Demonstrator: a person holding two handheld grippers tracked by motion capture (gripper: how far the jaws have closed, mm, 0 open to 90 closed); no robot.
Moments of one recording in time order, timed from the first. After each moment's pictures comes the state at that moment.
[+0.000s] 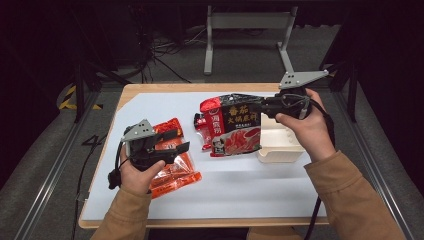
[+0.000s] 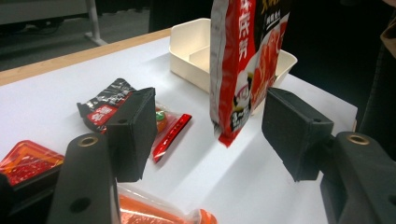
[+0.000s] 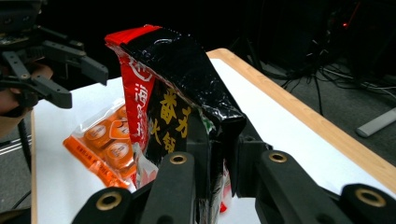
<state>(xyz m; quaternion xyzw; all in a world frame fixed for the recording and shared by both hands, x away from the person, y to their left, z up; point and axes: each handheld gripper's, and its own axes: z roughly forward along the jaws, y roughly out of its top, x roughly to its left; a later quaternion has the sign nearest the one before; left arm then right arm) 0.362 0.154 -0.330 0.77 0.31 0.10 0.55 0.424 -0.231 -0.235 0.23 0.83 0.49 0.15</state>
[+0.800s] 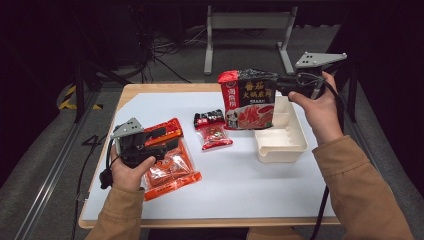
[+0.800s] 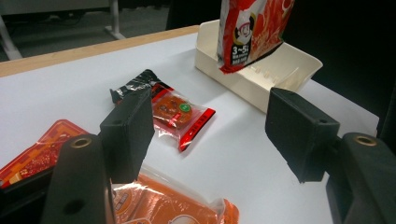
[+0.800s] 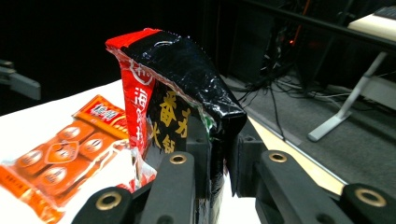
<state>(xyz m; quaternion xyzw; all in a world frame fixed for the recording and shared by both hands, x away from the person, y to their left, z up) 0.369 0.177 -0.335 0.75 0.35 0.11 0.55 0.463 -0.268 -0.221 0.26 0.79 0.50 0.22</state>
